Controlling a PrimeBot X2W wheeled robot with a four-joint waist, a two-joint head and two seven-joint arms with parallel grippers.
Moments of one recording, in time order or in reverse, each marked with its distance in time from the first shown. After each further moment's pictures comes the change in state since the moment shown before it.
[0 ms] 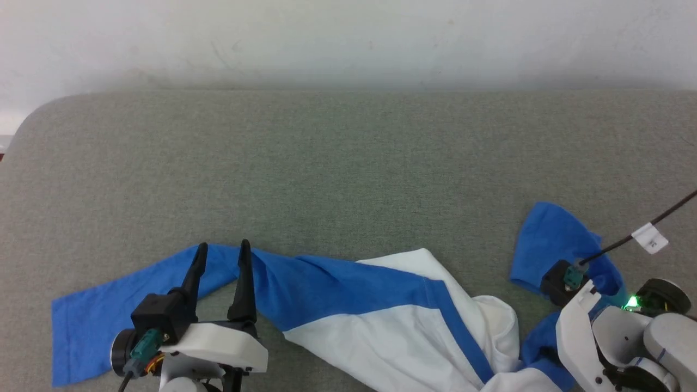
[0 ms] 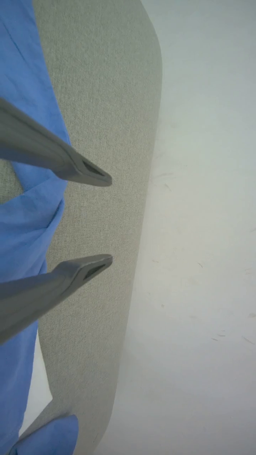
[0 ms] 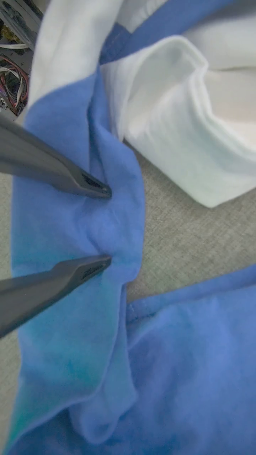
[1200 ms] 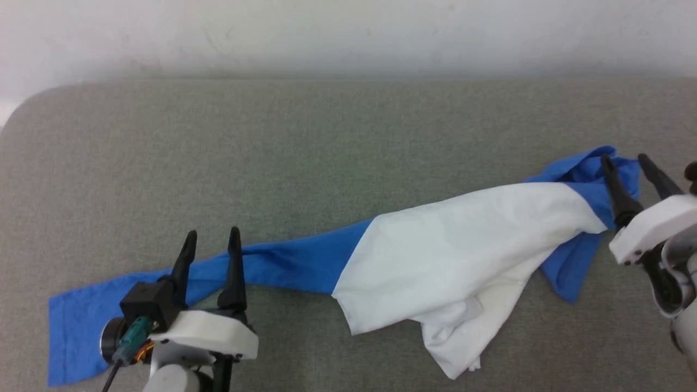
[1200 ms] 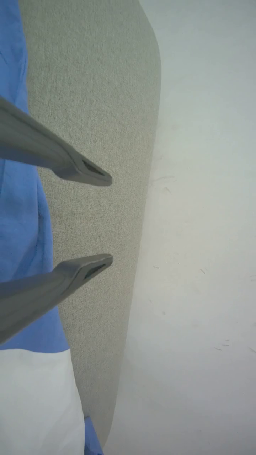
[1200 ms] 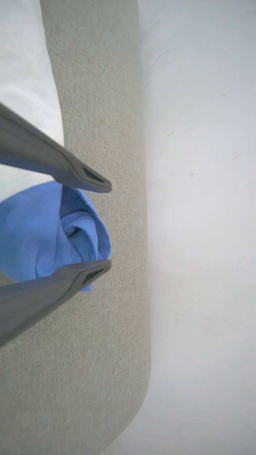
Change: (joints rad) left arm -0.050 0.007 0.016 0.037 -0.007 -0.007 -0.009; right arm -0.157 0.308 -0.579 0.600 -0.087 0.000 -0.905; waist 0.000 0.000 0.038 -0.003
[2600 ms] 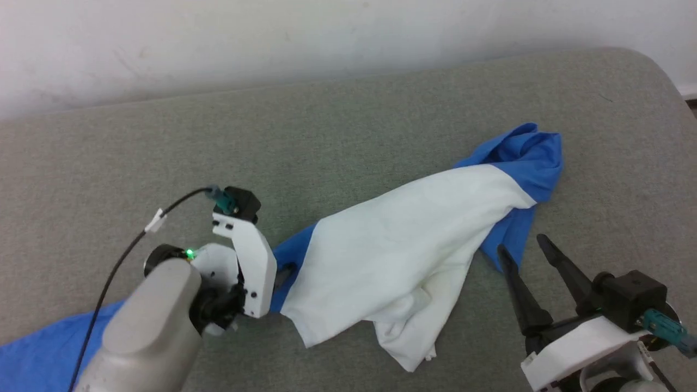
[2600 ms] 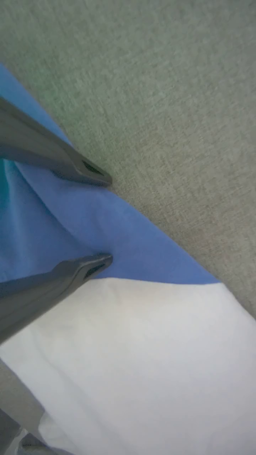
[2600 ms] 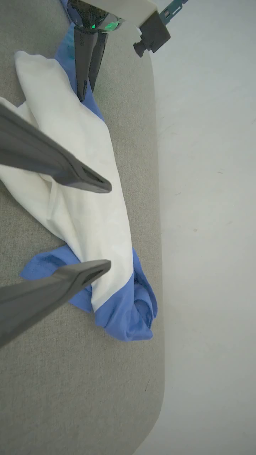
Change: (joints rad) left arm -0.424 0.097 -0.263 0.390 -0.218 -0.301 0.863; right arm 0.638 0.312 -0.168 -0.946 -0.380 0.000 0.263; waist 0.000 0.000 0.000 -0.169
